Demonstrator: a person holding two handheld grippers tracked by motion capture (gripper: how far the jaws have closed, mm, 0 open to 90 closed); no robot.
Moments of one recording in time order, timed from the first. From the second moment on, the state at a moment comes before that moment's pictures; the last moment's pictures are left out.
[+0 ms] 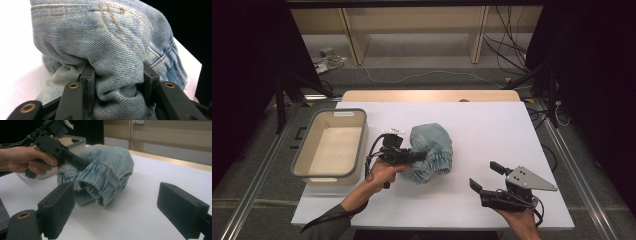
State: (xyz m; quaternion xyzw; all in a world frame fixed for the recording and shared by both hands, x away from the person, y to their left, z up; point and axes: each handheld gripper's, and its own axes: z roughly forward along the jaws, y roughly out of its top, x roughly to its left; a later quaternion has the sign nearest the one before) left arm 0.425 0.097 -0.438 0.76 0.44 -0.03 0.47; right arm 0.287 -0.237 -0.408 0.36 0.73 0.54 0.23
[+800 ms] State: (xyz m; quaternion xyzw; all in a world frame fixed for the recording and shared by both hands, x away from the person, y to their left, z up) left arm 0.421 0.083 -0.443 0.78 0.42 -0.03 0.46; right arm 0.287 -0.237 -0.408 0.36 0.73 0.54 0.23
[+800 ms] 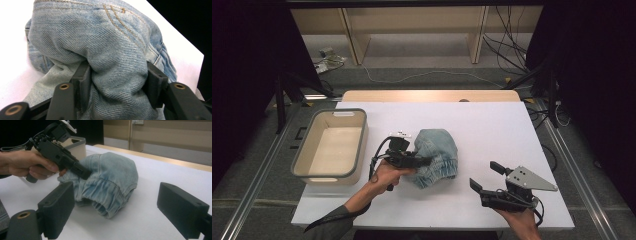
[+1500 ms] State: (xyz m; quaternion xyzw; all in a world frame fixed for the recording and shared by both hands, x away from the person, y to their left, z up) left arm 0.419 0.080 -0.438 0.79 0.40 -0.04 0.46; right arm 0.287 -0.238 -0.408 0.36 0.73 0.54 0.23
